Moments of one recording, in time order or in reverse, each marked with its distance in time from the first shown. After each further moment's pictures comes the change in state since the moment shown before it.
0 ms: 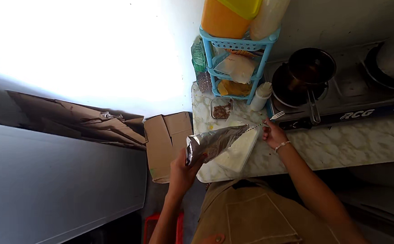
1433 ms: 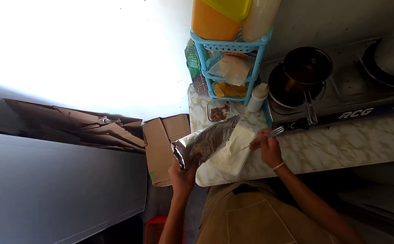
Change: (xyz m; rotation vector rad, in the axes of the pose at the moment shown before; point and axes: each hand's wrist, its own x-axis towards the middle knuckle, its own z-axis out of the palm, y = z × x) left_hand 0.001 -0.003 0.030 -0.157 0.238 -0.013; right_hand -0.060 0.020 -0.001 -0.524 -0.144 -0.668
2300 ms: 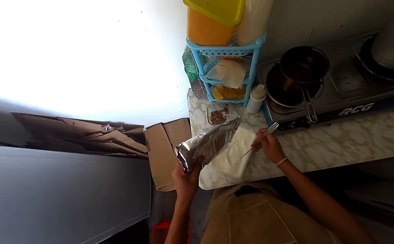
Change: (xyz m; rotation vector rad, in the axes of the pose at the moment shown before) left_hand 0.006 0.002 0.002 0.007 -0.024 0.027; right_hand 0.015 -0.002 -0.005 0.002 -0.050 0.106
